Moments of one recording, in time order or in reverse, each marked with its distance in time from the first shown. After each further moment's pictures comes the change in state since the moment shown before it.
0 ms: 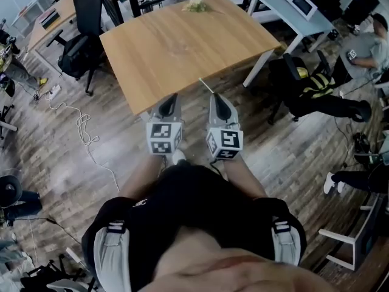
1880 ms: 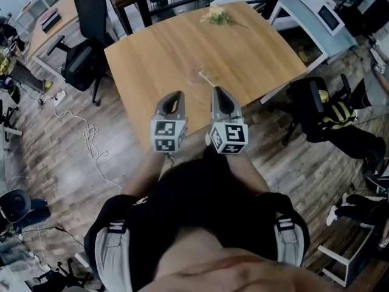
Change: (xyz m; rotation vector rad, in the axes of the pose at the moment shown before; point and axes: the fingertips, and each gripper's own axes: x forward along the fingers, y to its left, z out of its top) left arm 0.206 0.180 0.023 0.020 0.046 0.043; right arm 0.288 -0.003 -0.012 0.038 0.015 0.099
